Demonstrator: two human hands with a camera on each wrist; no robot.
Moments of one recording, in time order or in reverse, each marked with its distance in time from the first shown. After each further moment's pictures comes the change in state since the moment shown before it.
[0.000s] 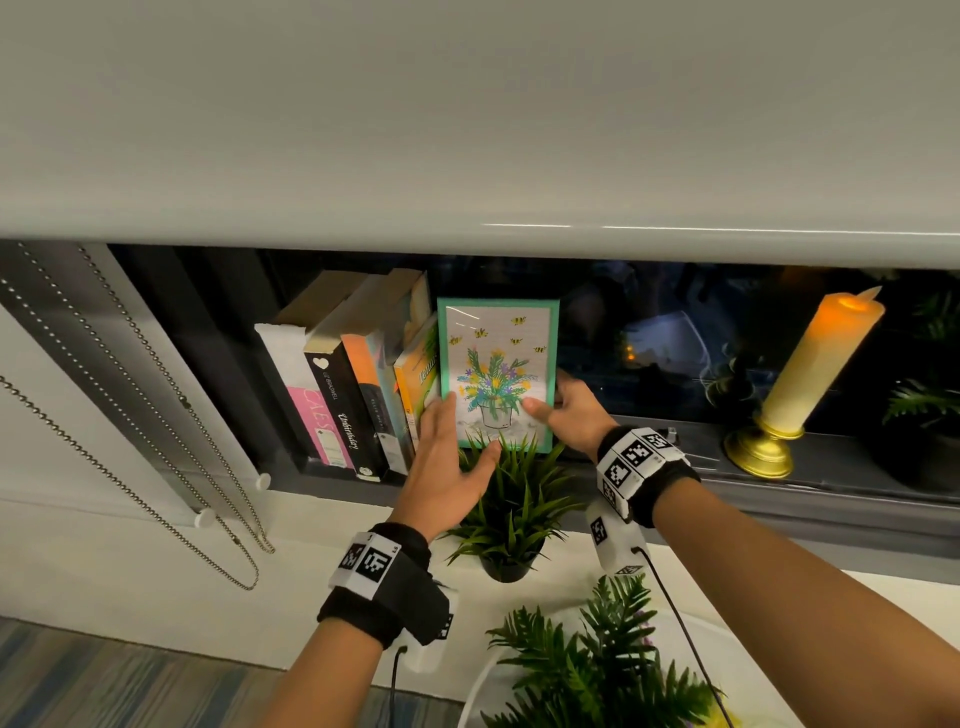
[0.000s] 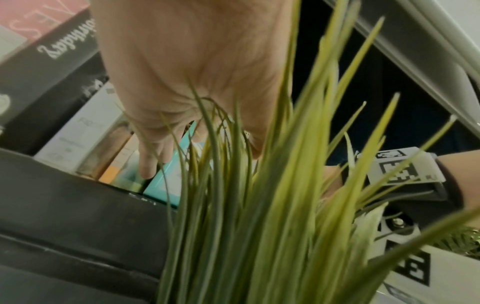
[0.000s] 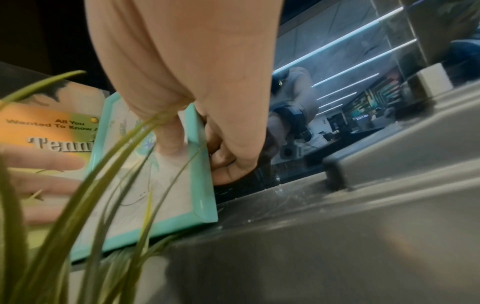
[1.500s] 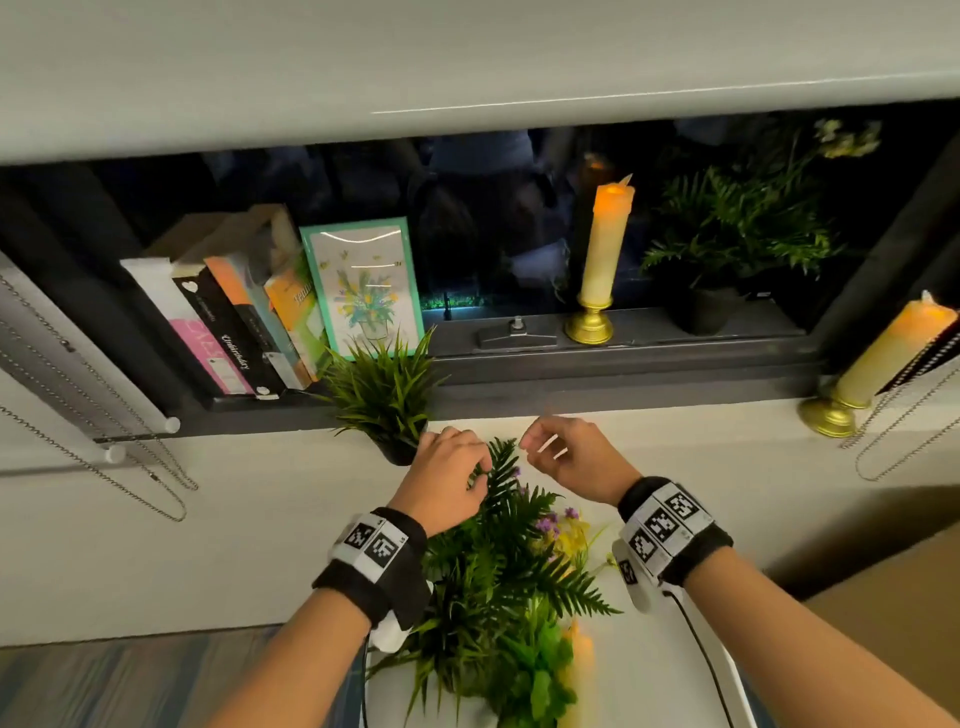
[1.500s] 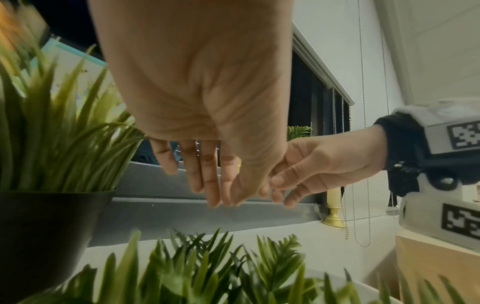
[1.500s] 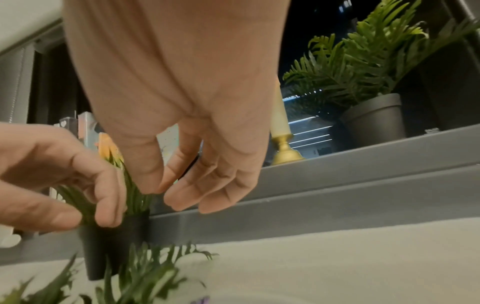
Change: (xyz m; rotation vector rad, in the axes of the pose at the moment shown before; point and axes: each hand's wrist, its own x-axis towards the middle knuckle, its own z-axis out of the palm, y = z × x) left_hand -0.130 0.062 0.090 0.480 -0.350 0.460; right_hand -0.249 0.069 -0.078 -0.320 -0.002 -0.092
